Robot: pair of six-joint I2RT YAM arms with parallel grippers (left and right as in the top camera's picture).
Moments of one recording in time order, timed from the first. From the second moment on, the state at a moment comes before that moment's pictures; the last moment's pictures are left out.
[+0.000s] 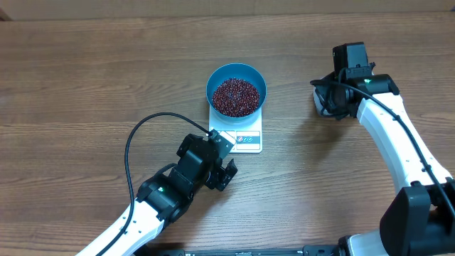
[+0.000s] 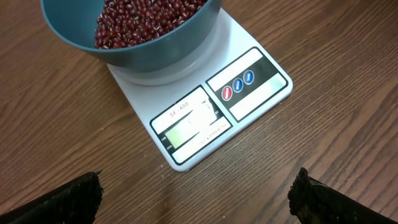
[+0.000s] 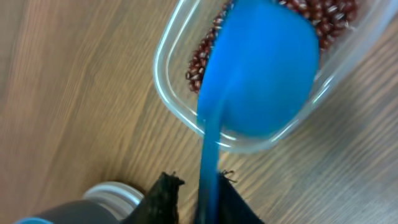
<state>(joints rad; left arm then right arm) -0.70 1.11 0.61 -0.28 -0.16 0.06 0.10 1.65 1.32 -0.79 0.06 1.09</state>
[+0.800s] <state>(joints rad) -0.70 1.11 0.61 -0.28 -0.16 0.06 0.10 1.65 1.39 -1.06 0.05 0.89</state>
